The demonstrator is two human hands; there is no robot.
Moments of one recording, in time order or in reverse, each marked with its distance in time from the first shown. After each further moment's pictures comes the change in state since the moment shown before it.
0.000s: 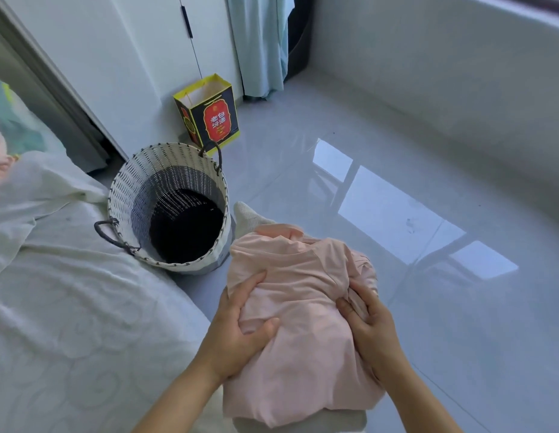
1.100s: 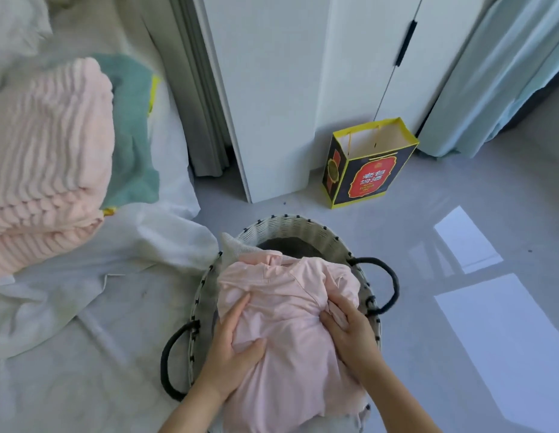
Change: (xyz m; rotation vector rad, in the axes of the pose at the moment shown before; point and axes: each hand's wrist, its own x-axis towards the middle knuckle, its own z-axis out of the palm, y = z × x) left_hand 0.320 -0.210 -0.278 -0.127 0.547 -0.223; right_hand 0.436 0.001 0.411 -0.217 -0.636 -0.052
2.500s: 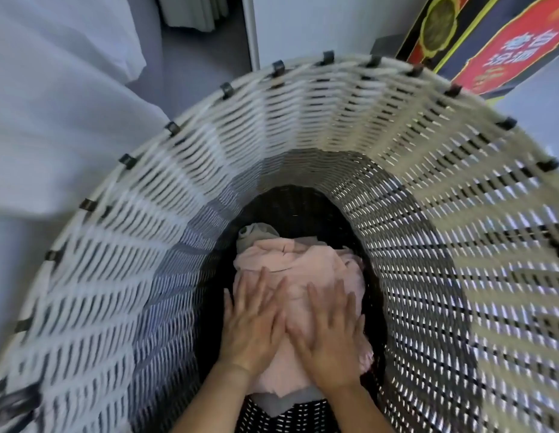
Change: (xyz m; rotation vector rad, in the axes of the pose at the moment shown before) left_hand 0.127 -0.309 0.119 0.904 -0.147 -0.041; right_hand 0.121 0.295 0.122 -0.926 -0.216 0.130
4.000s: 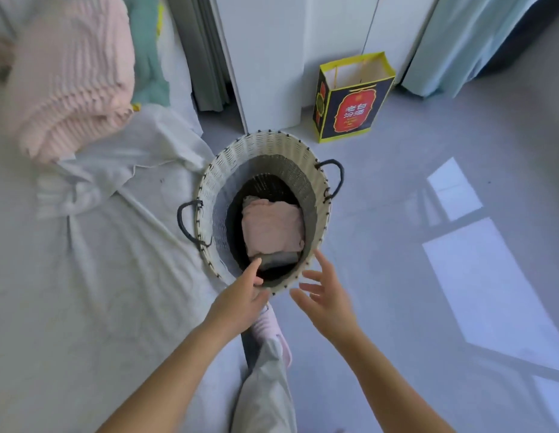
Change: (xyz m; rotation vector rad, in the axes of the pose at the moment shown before) left_hand -0.376 0.198 -0.283 -0.421 -0.187 -0.126; right_hand -0.447 -0.051 -0.257 0.819 0.041 -0.084
